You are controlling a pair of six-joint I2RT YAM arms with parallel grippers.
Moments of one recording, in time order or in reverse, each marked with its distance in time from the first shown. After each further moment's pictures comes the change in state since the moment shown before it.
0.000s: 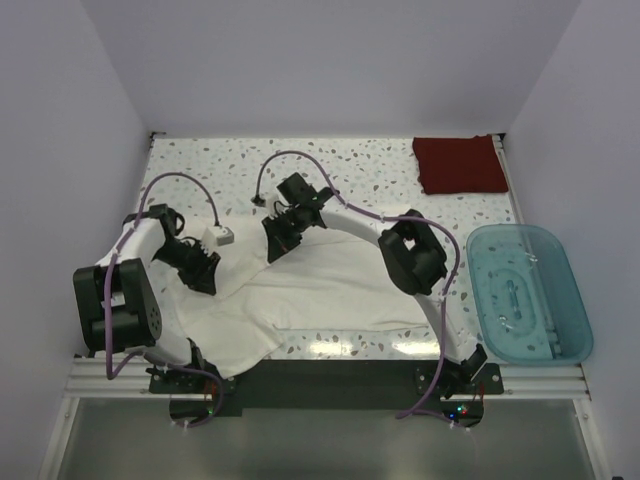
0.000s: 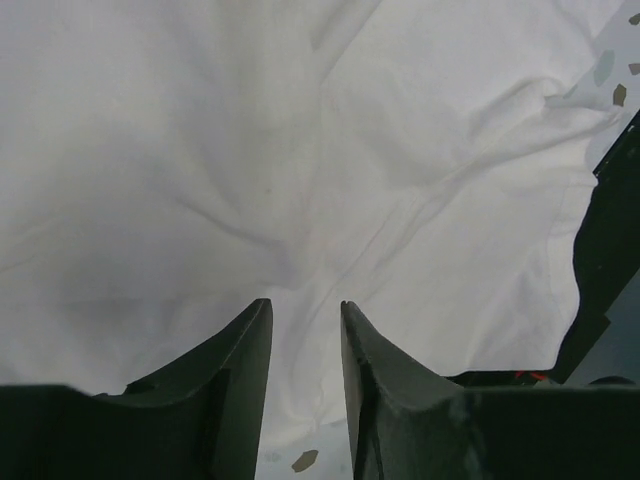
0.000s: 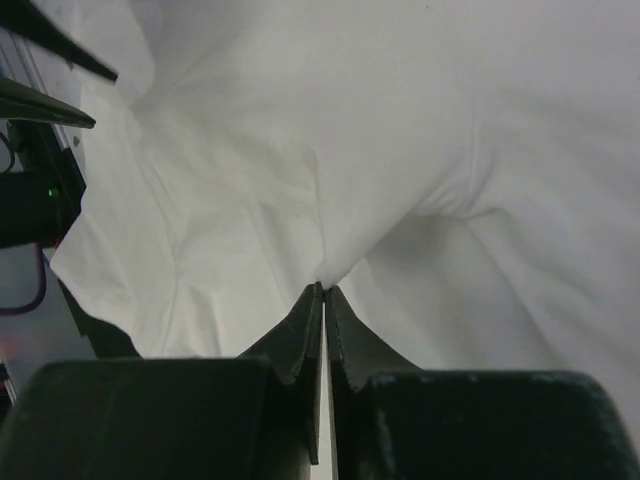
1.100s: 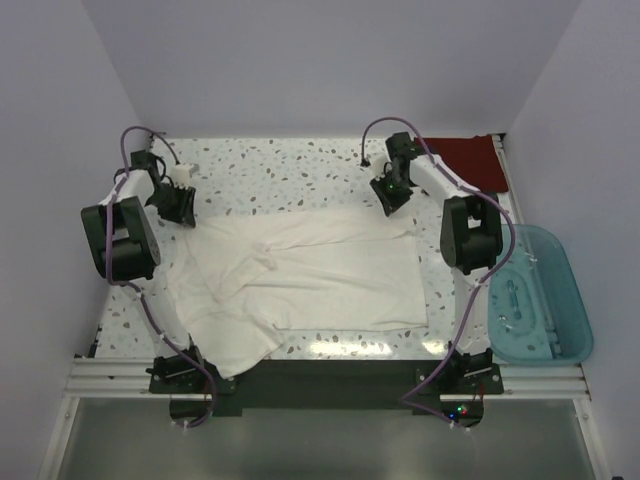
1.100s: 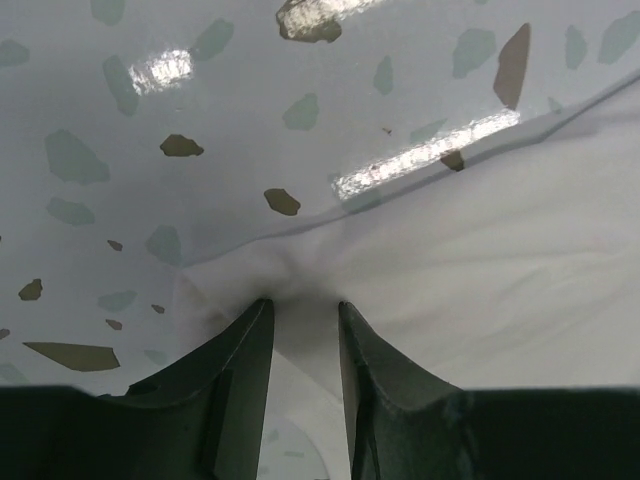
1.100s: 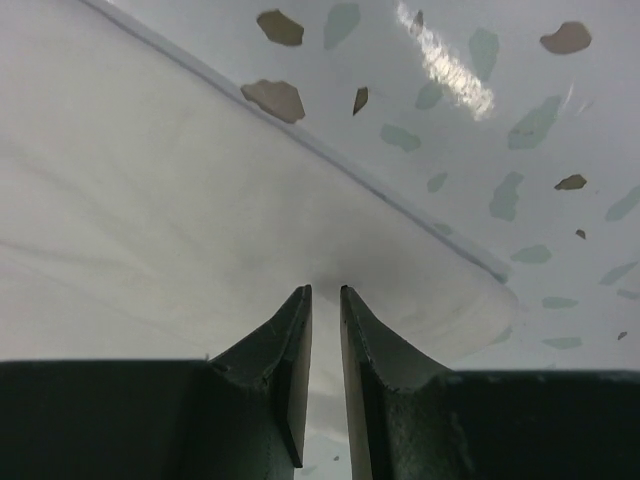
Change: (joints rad) left arm 0.089 0.552 0.616 0.320 -0.175 -0.516; right arm -0.537 -0.092 -0.018 -0.343 0.485 -0.526
